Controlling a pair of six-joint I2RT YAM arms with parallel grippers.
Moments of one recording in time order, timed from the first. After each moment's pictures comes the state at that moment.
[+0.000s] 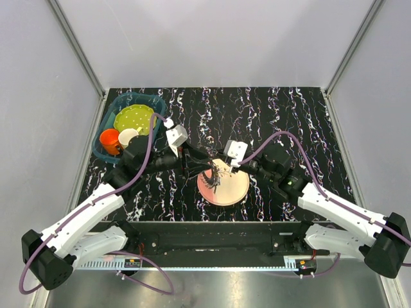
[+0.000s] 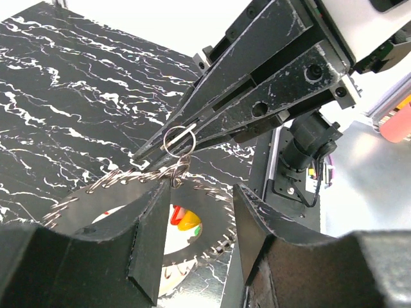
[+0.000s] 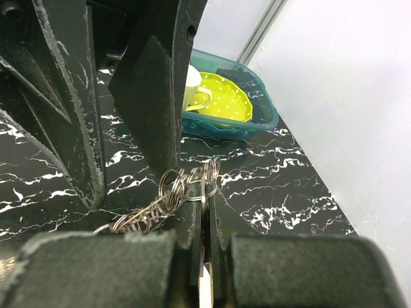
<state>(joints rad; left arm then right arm) -0.67 0.93 0.82 0.04 0.63 -0.19 0.84 1.03 0.77 0.28 -0.29 -0.43</state>
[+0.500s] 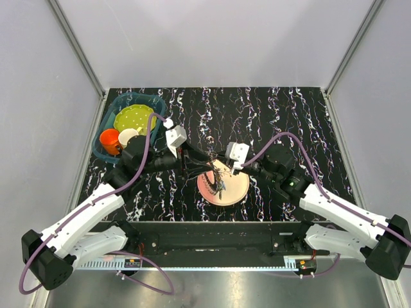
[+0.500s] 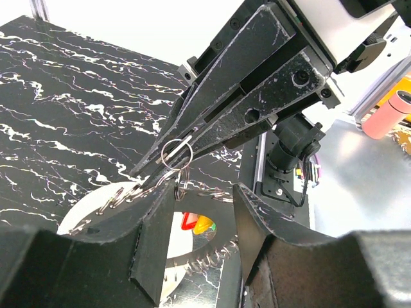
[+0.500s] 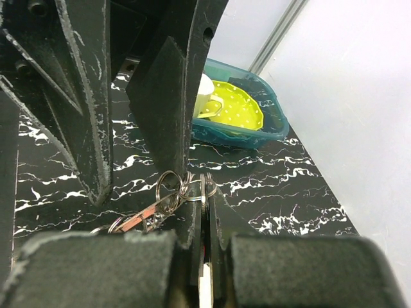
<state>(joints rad) -0.67 0.93 0.82 0.09 0.70 -0.21 0.84 1.01 0.77 0.27 -0.35 -0.42</state>
